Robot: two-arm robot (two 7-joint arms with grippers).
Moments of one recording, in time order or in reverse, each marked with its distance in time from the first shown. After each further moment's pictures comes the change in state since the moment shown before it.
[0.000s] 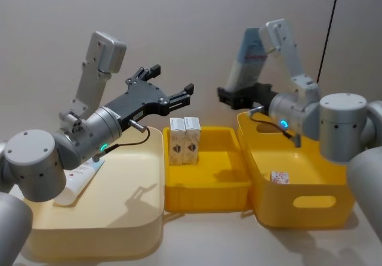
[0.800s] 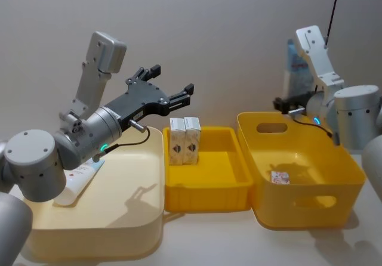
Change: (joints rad) left arm 0.000 0.000 0.000 0.000 0.000 0.000 0.000; right arm 0.085 0.024 0.019 0.140 -0.121 0.151 -0.231
